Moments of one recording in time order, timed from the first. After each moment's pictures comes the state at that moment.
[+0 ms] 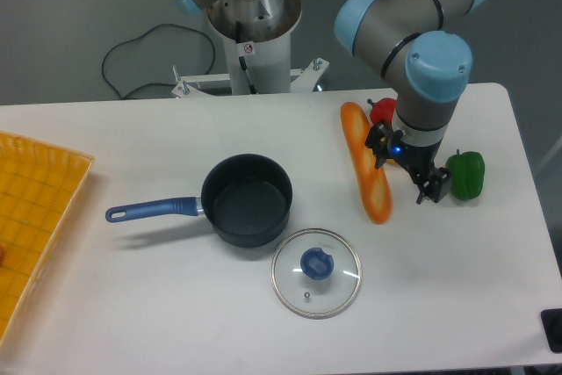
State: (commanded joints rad) arm 2.70 -1.91 -1.55 -1.19 1.56 1.48
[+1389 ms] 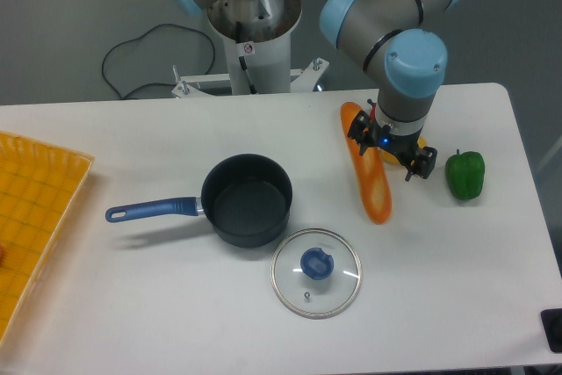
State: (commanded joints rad) arm 2.70 -1.86 -1.72 -1.17 1.64 1.03
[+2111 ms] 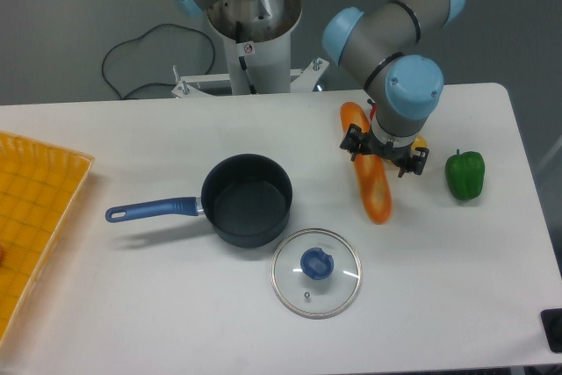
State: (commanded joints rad) arm 2.73 -1.94 -1.76 -1.15 1.62 1.03
